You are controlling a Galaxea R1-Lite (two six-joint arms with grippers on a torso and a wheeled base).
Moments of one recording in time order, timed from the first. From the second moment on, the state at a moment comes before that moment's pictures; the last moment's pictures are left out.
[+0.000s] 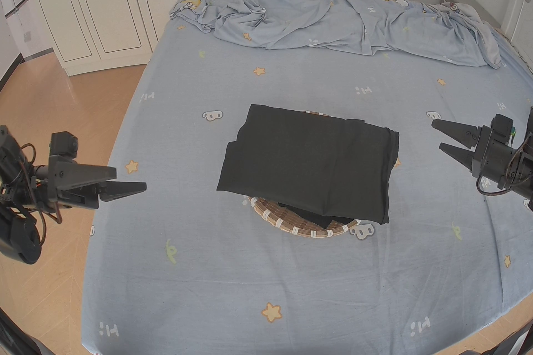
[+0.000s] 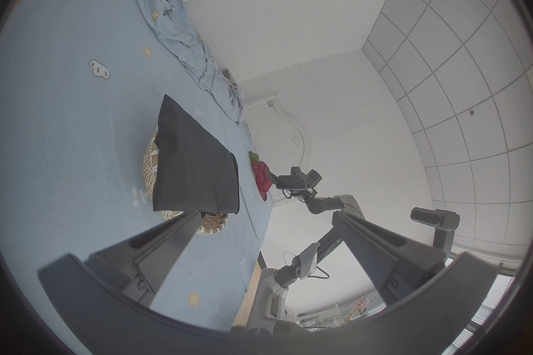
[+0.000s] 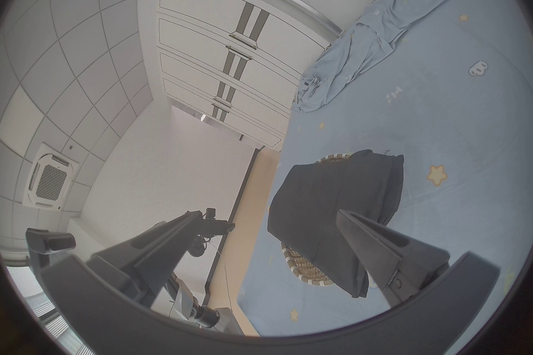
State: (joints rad) left arm 0.15 1.73 -0.48 -1.55 -1.54 -1.13; right arm 0.00 1.54 -0.61 -0.81 0.67 0.63
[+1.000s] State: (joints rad) left arm 0.14 1.07 -0.28 -1.55 -1.55 -1.46; right arm -0.03 0.70 -0.34 -0.14 0.44 0.35
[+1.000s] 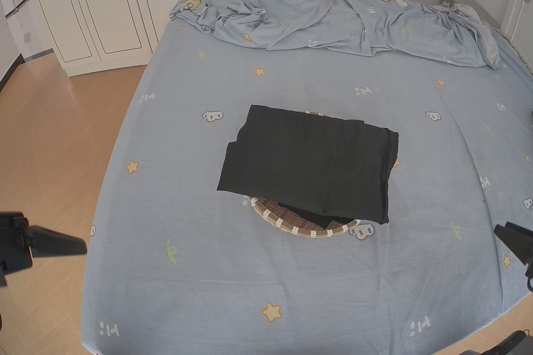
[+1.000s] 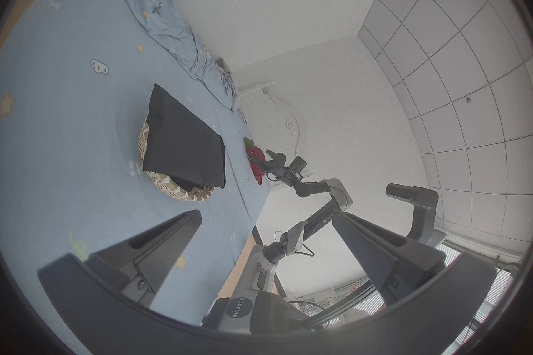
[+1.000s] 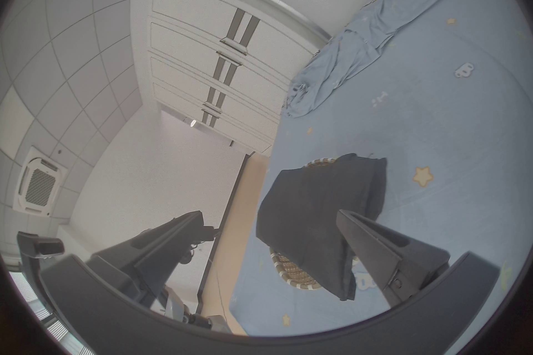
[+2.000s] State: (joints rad) left arm -0.22 0.51 -0.18 -1.46 -1.55 -1.74; right arm 0.00 0.05 -0.20 0.23 0.43 0.32
